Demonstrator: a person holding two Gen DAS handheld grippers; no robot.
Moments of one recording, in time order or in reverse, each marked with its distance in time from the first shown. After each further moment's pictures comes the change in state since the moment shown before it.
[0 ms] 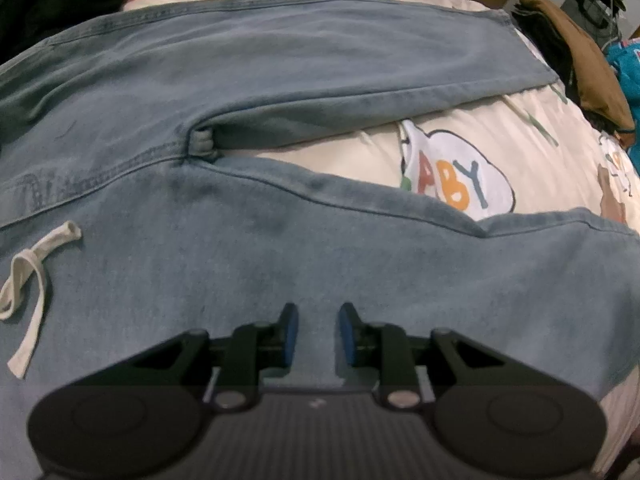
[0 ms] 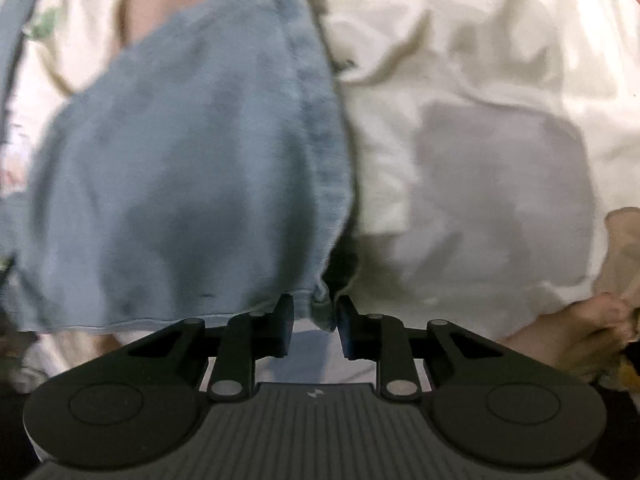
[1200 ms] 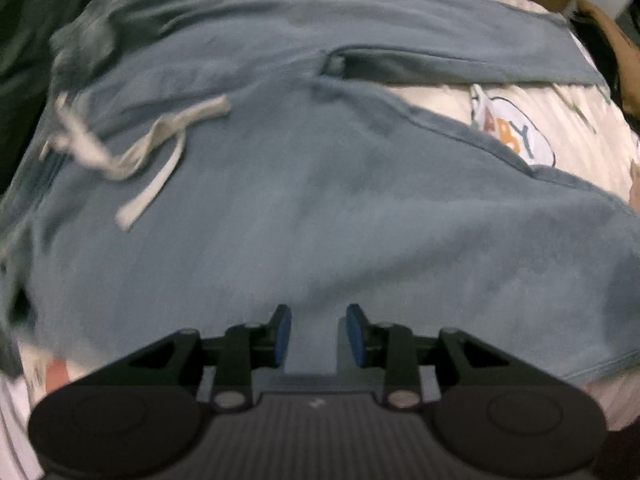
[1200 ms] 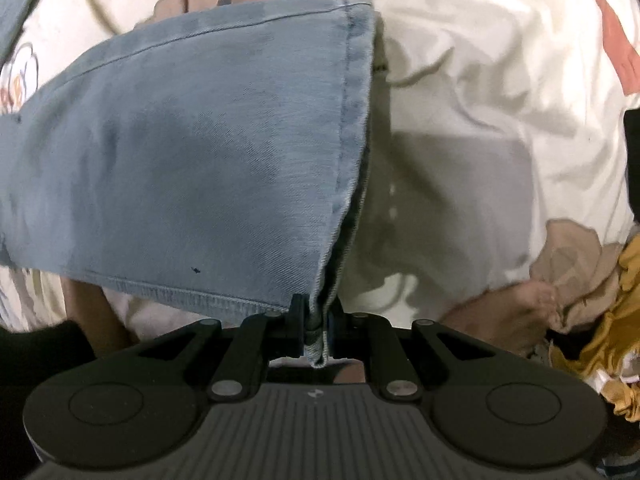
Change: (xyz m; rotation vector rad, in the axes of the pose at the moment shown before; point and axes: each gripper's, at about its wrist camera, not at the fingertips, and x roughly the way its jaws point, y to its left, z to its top) left arm -0.069 0.046 -0.080 -0.195 0.079 0.131; right arm -0.055 0.036 -0.024 -0.177 0.105 -0.255
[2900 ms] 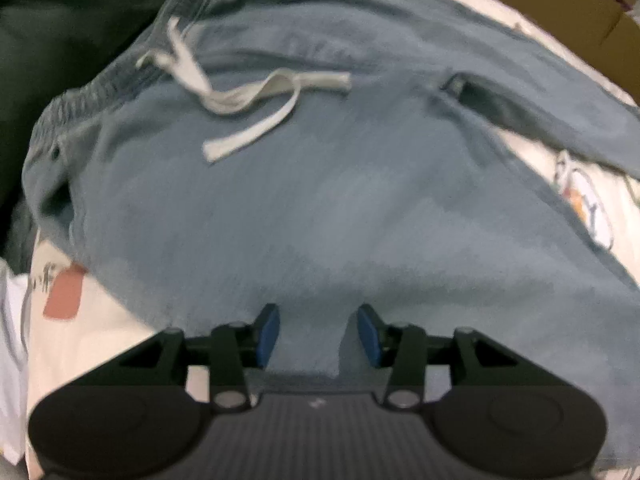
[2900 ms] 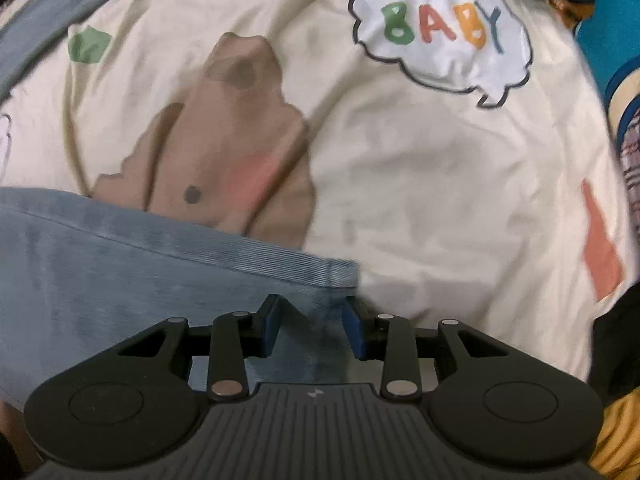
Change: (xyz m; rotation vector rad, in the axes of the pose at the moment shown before) left arm 0.010 0.024 -0.015 -0.273 -0.038 0.092; right arm 0.017 0.058 0.097 -0.148 -0.498 -0.210
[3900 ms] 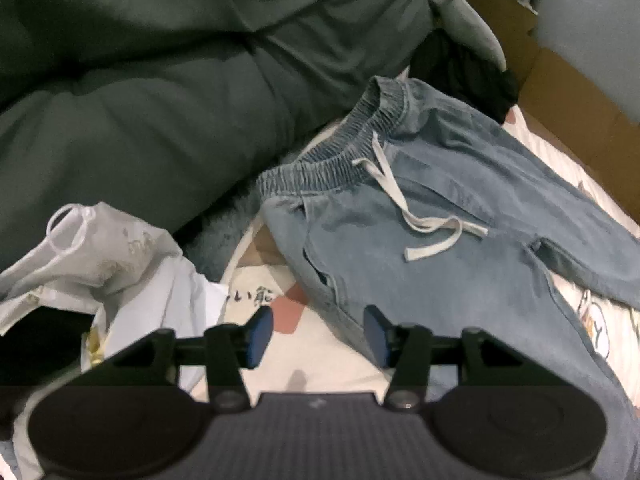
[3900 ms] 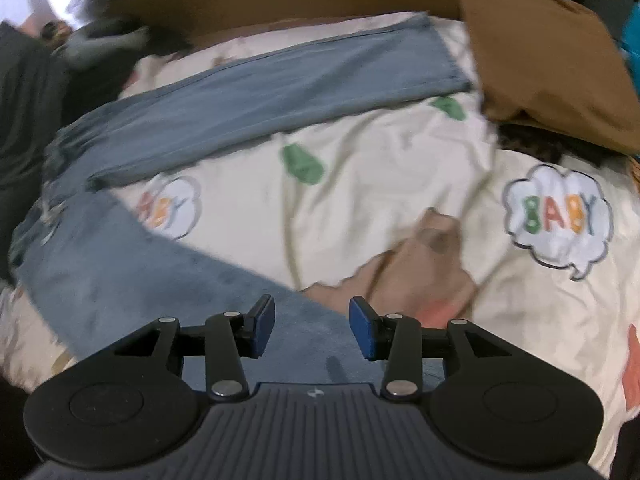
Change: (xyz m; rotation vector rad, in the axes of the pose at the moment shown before) left arm -0.137 0.142 -0.018 -0.281 -0.245 0.084; right arm -0.115 0.075 -0.009 -0.231 -0.320 0.333
